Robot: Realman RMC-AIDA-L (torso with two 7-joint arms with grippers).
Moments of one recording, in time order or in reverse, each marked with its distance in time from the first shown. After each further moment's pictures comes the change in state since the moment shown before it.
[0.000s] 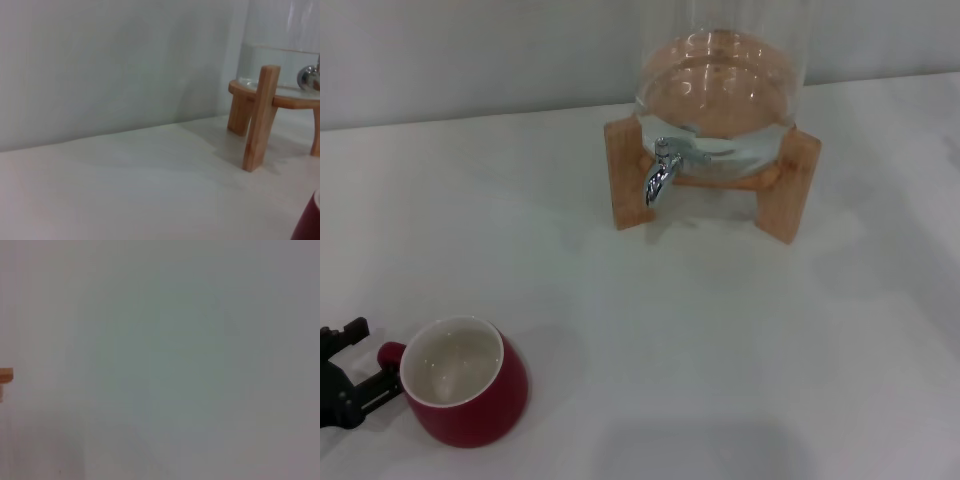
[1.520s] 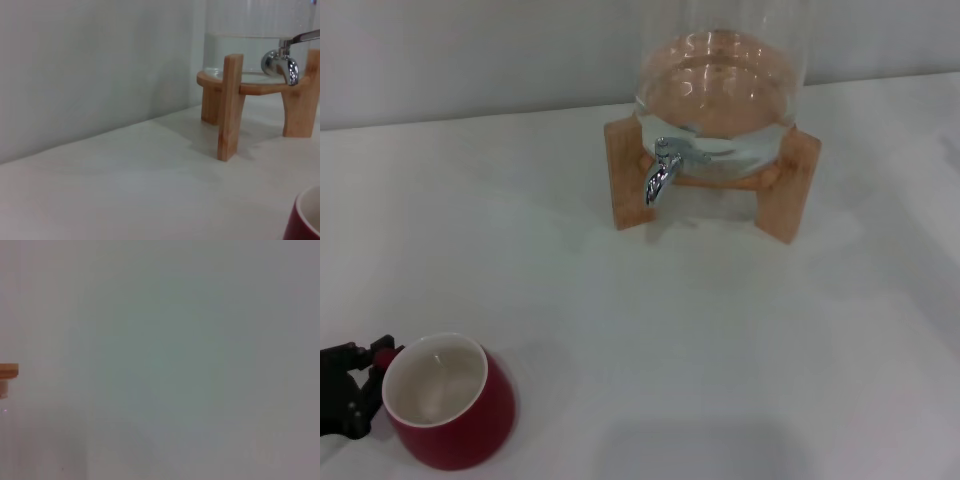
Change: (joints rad) left arm -0.002 -0.001 0.013 0.047 0.054 -0.036 0.064; right arm 0.003 0.000 -0.006 -0.003 0.002 0.000 -0.022
